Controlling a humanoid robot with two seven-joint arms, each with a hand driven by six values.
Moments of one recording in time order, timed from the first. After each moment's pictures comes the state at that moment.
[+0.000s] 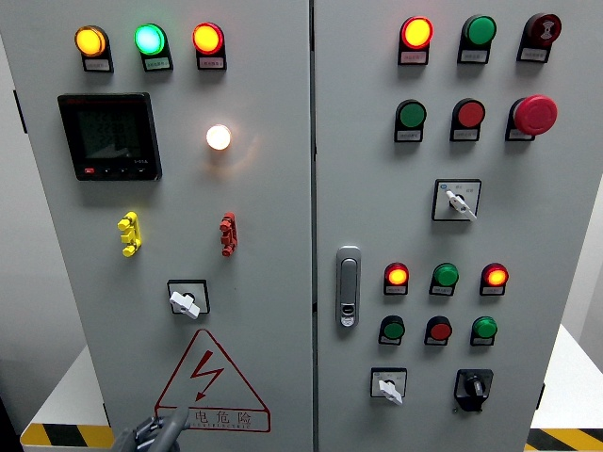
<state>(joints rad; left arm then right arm) -0.22 0.24 -1.15 -1.54 0.93 0.39 0.17 -0.03 0.12 -0.03 -0.16 0.09 0.17 -0.04</state>
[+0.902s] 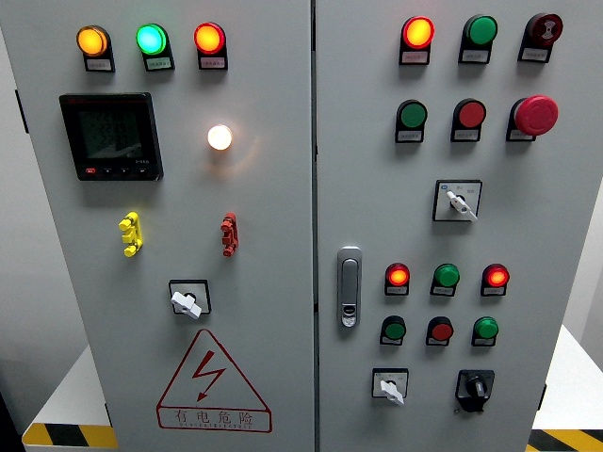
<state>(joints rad) -0.09 0.25 -0.52 -0.42 0.33 -0.18 -0.12 -0.03 0.12 -0.03 -0.16 0.09 0.17 -0.04</state>
